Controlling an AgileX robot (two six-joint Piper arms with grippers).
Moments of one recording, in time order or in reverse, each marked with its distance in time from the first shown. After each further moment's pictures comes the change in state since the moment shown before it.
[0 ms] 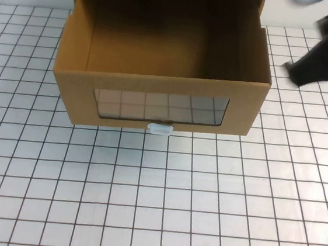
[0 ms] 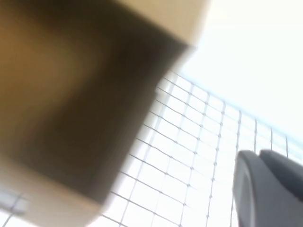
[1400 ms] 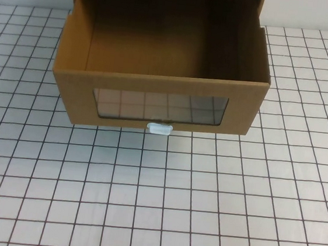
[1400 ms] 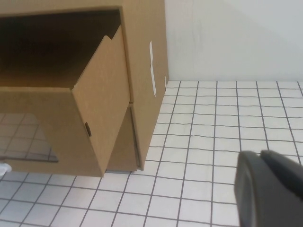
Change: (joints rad) right arm -0.574 -0.765 0.831 0.908 -0.670 -0.440; left arm 0.000 -1.506 2.467 0.153 -1.250 -0.200
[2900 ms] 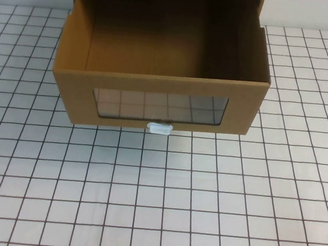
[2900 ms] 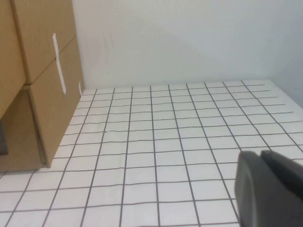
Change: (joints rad) right arm -0.257 -0.252 0.425 -0.040 -0.280 -0.005; left arm 0.000 -0.001 0.005 0.000 0.056 -0.002
